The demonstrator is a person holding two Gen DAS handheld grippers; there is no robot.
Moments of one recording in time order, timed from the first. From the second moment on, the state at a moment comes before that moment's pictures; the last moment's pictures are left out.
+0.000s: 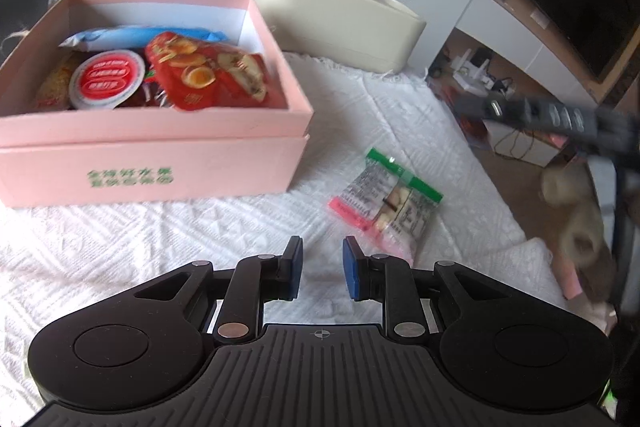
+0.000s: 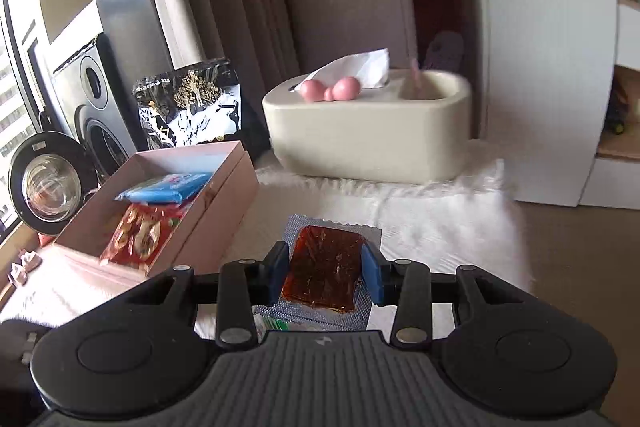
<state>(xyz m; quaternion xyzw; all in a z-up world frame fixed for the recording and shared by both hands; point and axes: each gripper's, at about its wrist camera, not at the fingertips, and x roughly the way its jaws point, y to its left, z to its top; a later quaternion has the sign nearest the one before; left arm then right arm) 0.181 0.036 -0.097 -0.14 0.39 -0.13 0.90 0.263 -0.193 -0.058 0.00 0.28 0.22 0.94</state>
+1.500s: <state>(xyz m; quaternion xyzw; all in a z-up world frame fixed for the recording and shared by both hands) 0.210 -0.071 -0.084 0.05 0.40 -0.23 0.88 0.242 -0.232 -0.128 0.01 0.31 0.13 0.94</state>
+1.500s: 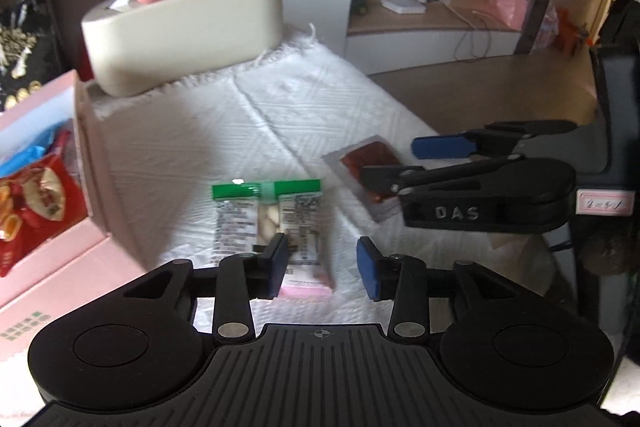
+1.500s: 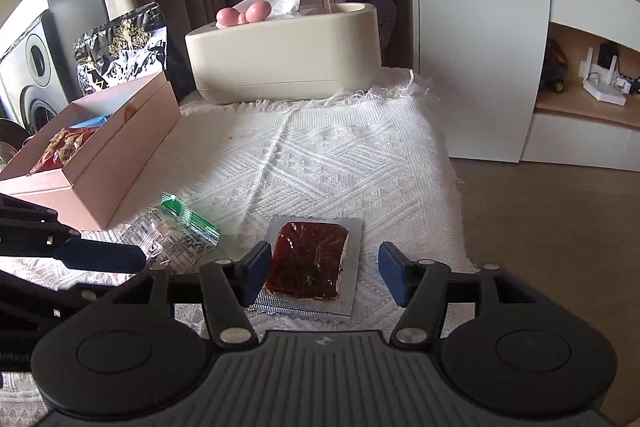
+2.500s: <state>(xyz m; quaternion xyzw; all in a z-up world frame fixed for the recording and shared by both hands) 0.206 -0.069 -0.085 0.08 0.36 -0.22 0.90 0.242 -0.234 -0.128 0.01 0.31 0.13 0.94</state>
